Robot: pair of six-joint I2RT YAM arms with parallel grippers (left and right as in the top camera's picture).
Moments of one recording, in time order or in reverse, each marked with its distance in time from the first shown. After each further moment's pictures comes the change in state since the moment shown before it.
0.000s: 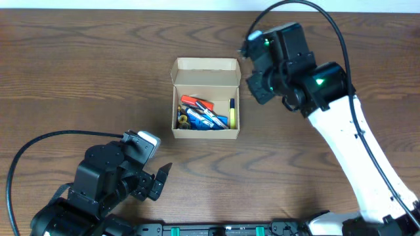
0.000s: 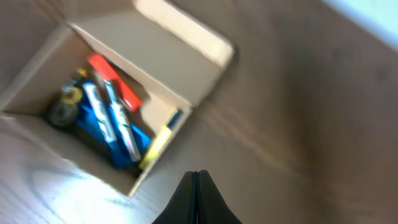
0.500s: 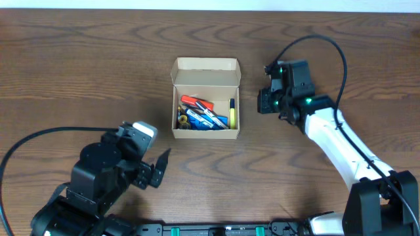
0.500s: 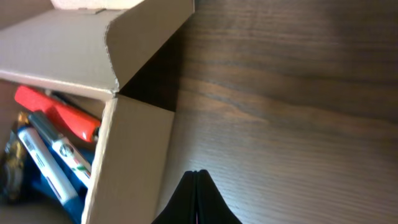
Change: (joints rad) left arm 0.002 0.005 0.000 0.147 -0.095 -0.003; right arm -0.176 0.019 -0.594 0.640 -0.187 0.370
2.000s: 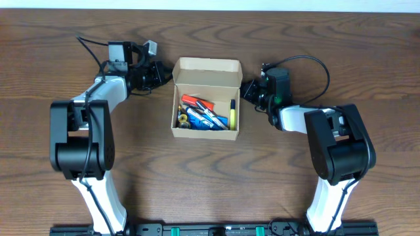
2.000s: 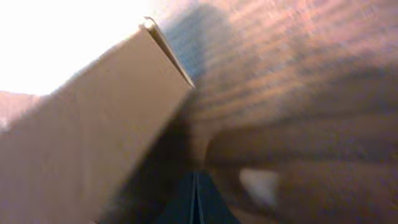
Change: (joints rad) left arm 0.447 1.445 0.331 0.824 0.813 -0.420; right arm -0.011 0.491 -0.063 0.856 -0.178 0.585
